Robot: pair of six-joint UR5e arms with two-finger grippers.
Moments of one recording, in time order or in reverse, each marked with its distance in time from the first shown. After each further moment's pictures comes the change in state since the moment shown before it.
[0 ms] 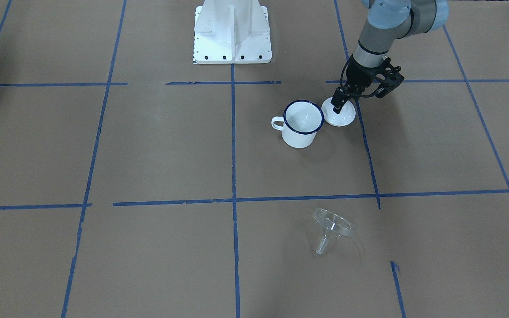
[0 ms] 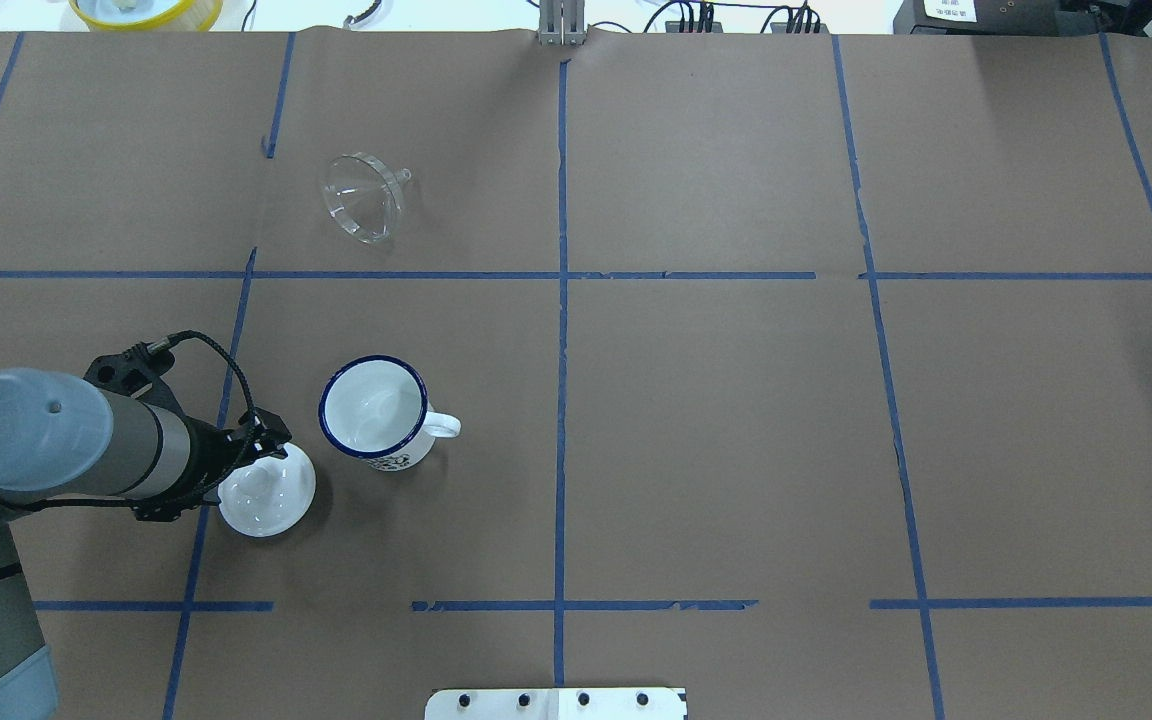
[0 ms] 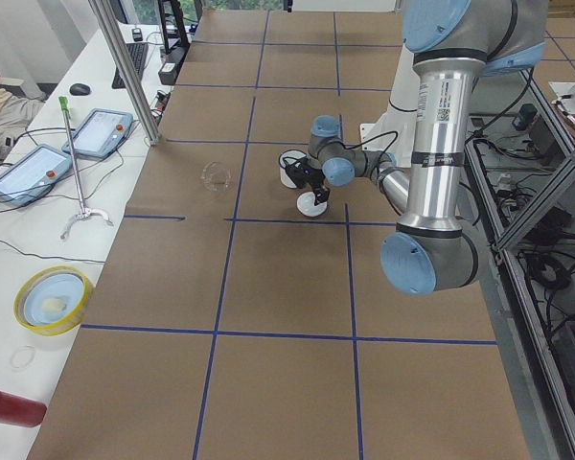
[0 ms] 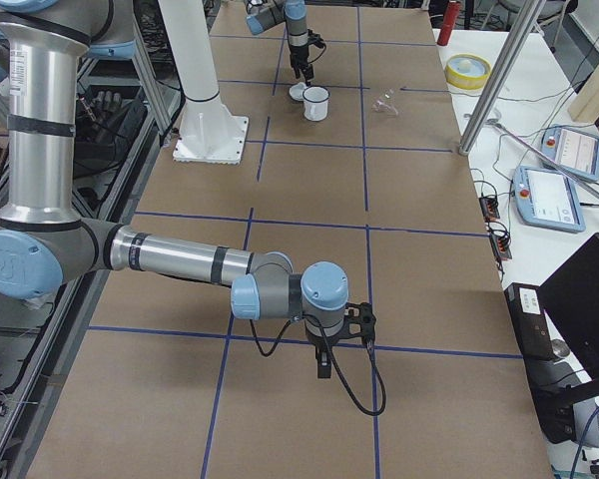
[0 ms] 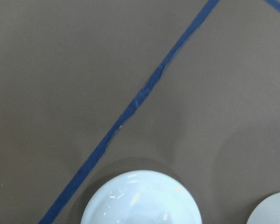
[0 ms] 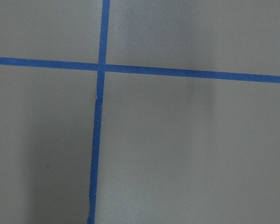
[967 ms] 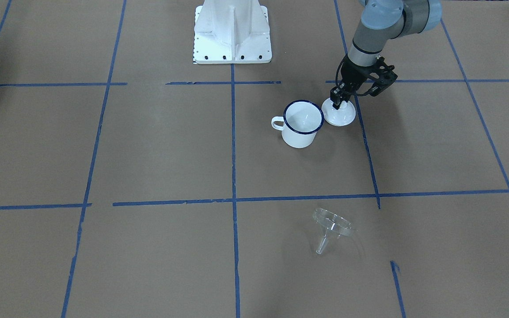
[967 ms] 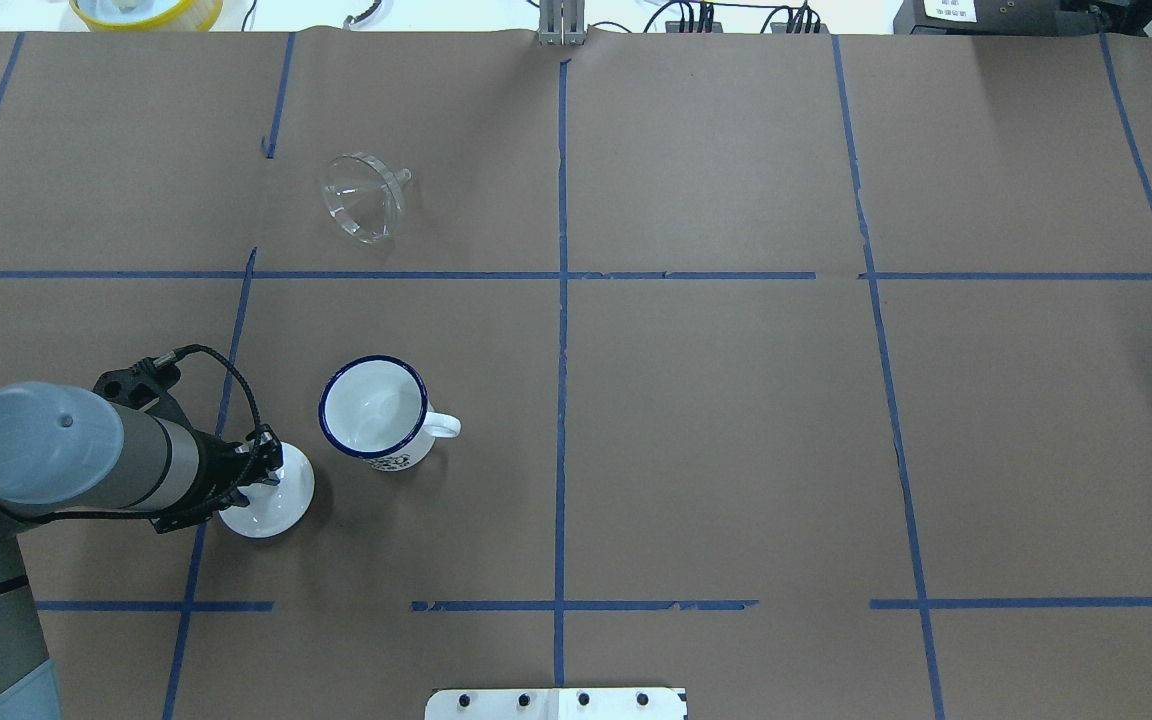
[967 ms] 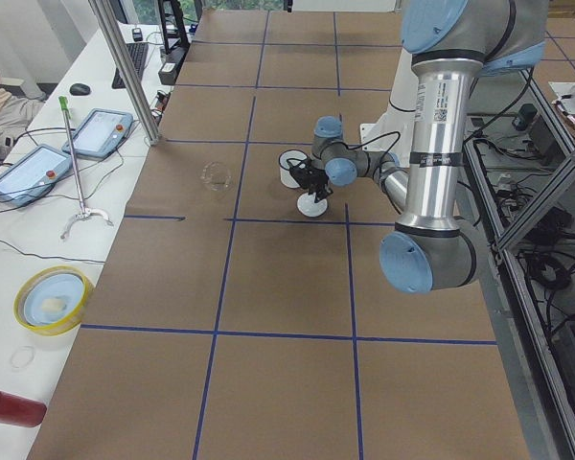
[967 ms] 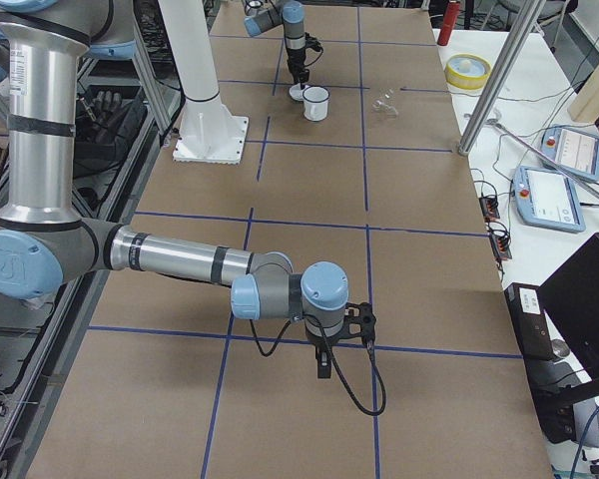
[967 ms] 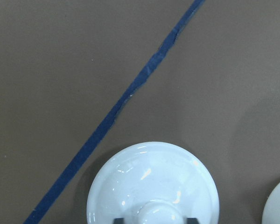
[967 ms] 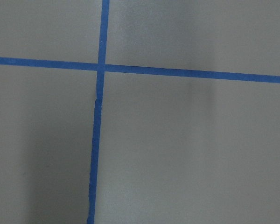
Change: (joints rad) left arm 0.019 -0.001 -0.010 0.005 -0.002 -0.046; right arm 0.000 0.000 0.000 0.000 -0.001 0.000
